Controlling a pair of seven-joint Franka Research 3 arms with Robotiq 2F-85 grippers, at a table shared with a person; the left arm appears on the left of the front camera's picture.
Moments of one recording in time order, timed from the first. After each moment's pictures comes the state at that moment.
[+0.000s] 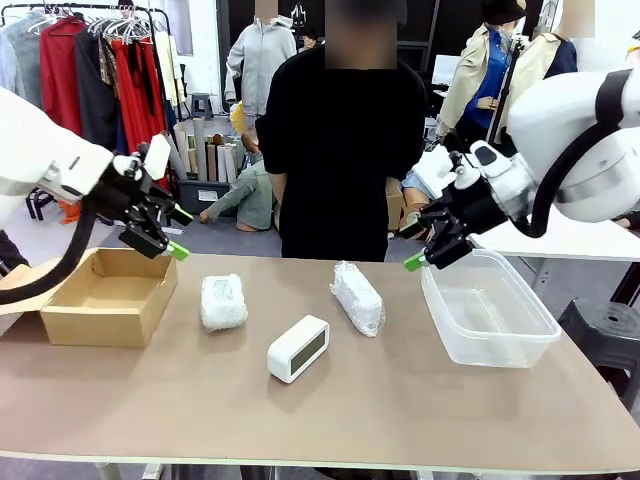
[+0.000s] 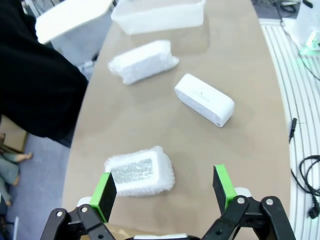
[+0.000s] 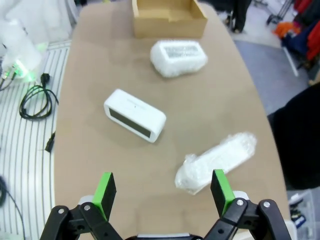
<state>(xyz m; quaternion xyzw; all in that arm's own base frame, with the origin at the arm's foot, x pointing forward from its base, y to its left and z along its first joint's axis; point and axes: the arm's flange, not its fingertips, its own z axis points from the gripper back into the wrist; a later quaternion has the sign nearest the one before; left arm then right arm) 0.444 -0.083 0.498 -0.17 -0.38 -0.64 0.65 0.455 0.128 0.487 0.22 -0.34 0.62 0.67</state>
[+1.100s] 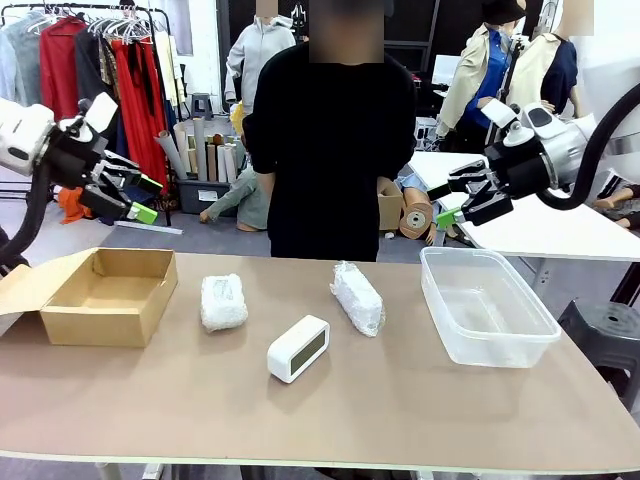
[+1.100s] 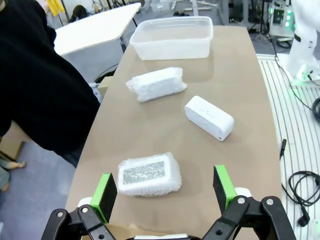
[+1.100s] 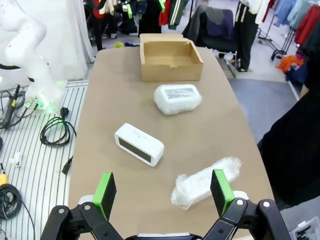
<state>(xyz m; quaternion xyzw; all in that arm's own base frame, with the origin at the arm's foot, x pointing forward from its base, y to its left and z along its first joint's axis) 0.467 -0.020 0.530 -0.24 -0.41 -0.59 0.65 0.474 0.071 0.533 0.31 -0.38 0.59 0.64</state>
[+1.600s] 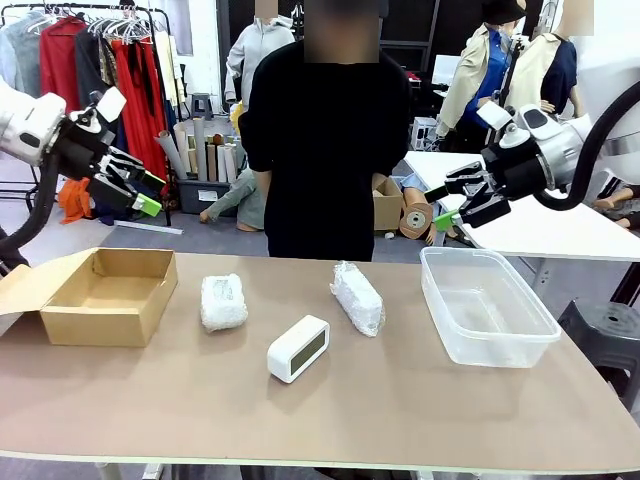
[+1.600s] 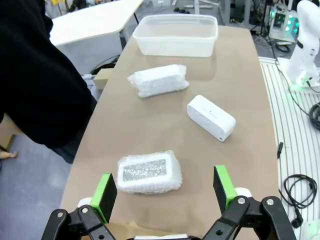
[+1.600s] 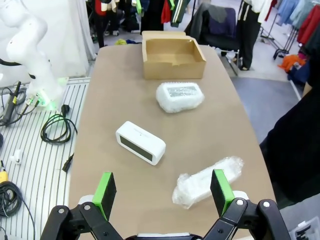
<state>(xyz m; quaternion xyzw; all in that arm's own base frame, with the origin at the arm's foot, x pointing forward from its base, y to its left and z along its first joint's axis) 0.487 -0.022 0.537 -0.25 -0.39 -0.58 0.67 0.473 0.075 0.532 0.31 -0.38 0.60 0.64</state>
